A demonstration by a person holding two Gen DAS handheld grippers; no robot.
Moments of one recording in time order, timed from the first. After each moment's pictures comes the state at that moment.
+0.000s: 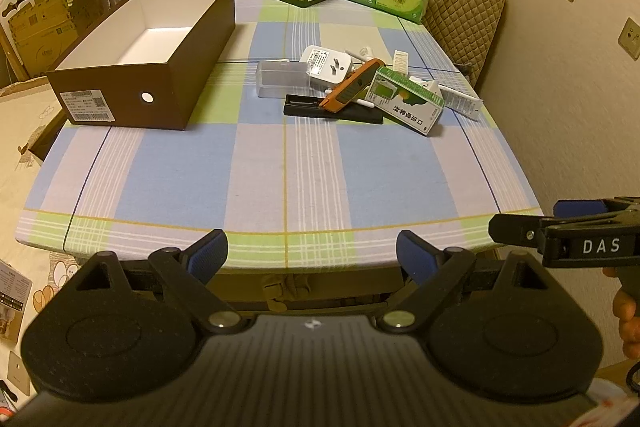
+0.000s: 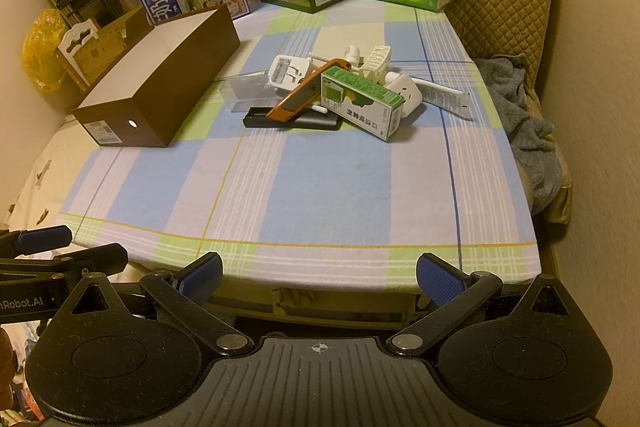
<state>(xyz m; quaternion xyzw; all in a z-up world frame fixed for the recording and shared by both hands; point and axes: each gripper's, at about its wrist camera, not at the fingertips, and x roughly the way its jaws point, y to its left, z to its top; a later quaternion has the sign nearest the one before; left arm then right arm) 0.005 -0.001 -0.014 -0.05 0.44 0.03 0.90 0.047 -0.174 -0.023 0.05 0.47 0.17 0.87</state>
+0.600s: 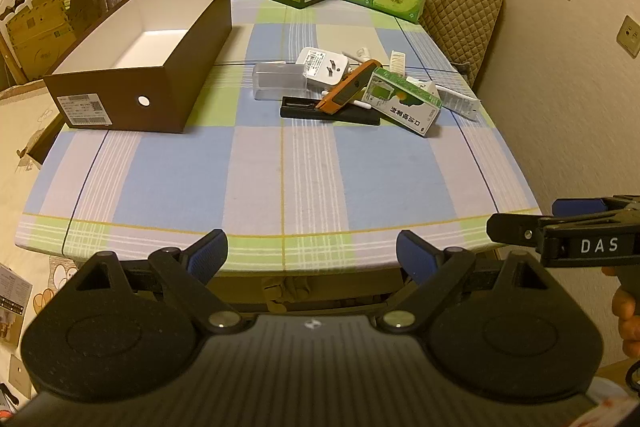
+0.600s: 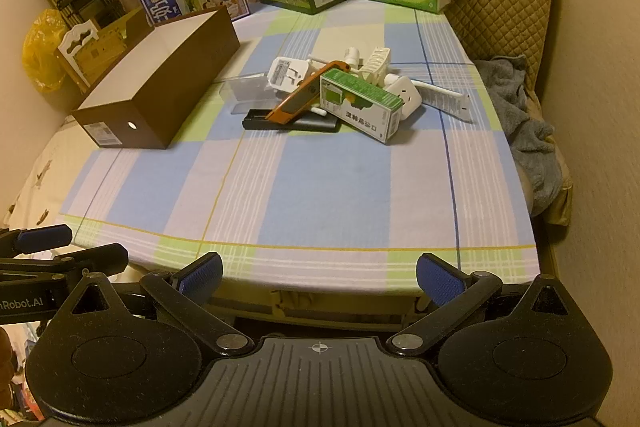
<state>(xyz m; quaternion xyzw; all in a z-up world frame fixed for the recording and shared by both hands) 0.007 -0.002 -0.009 -0.05 0.44 0.02 0.90 0.049 -0.174 -0.023 0.05 0.47 0.17 0.87</state>
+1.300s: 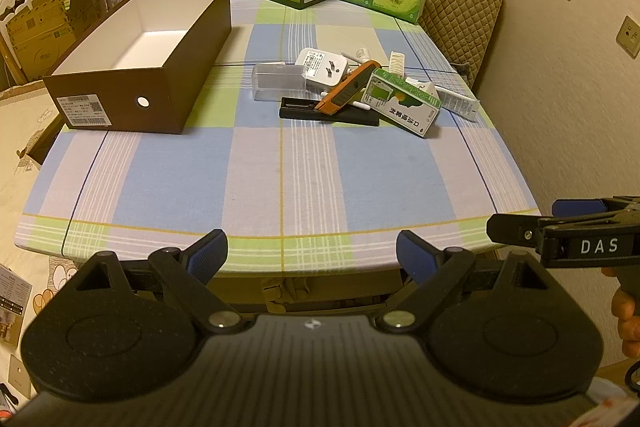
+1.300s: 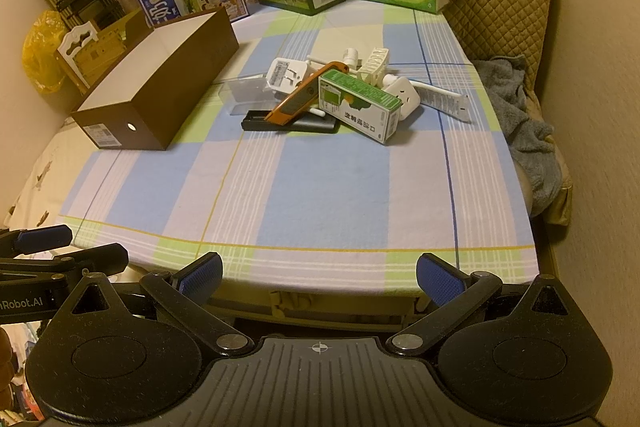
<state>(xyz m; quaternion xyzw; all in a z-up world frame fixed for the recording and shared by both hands) 0.007 -0.002 -0.009 -0.05 0.44 0.02 0.90 0.052 -0.176 -0.023 0.05 0.47 0.17 0.87</state>
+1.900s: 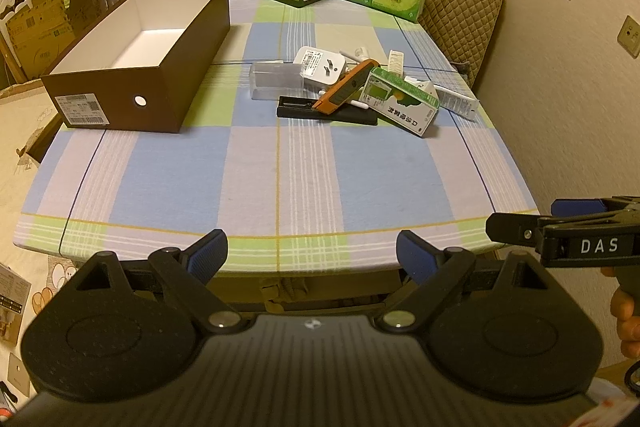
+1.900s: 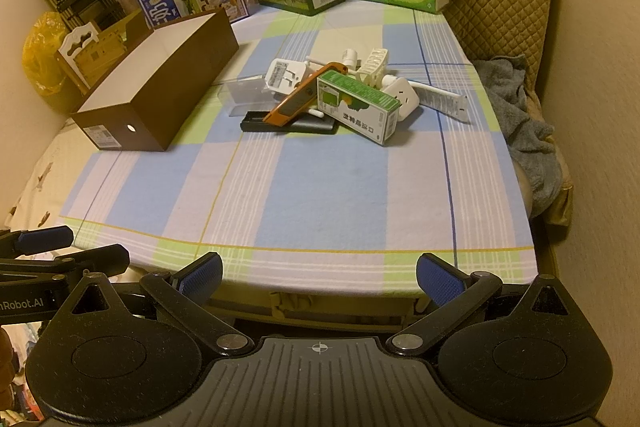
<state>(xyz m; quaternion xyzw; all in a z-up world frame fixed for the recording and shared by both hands) 0.011 -0.009 -0.006 -0.05 0.44 0.03 0.90 0.055 -0.179 -0.023 0.05 0.47 0.17 0.87</state>
